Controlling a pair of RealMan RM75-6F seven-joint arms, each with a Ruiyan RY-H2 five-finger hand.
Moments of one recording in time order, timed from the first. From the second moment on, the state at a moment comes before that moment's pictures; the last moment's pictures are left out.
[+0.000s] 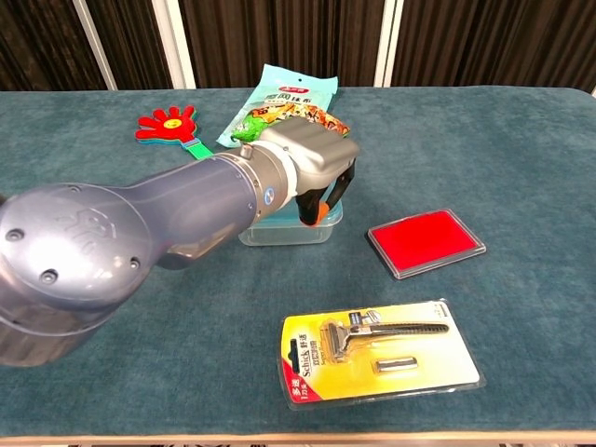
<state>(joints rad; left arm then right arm) -1.22 -1.92 -0.25 -1.44 0.51 1.12 1.13 0.00 -1.06 0.12 -1.73 -1.32 1.48 -0.03</state>
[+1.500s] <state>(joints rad) -1.20 -1.98 -0.20 -1.30 0.56 1.09 1.13 0.00 -1.06 0.12 -1.74 -1.31 1.48 -0.02</state>
